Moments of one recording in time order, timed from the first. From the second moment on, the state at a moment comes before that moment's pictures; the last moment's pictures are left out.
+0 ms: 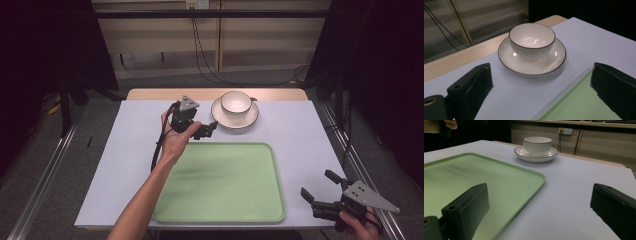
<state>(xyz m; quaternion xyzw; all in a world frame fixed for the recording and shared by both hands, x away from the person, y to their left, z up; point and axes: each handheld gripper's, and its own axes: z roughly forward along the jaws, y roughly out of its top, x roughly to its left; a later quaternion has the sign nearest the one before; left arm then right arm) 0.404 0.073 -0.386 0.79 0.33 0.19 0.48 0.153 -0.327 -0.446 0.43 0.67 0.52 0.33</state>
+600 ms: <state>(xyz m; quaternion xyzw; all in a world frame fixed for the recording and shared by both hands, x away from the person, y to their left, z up) 0.437 0.035 -0.398 0.80 0.33 0.19 0.47 0.153 -0.330 -0.447 0.42 0.67 0.52 0.32</state>
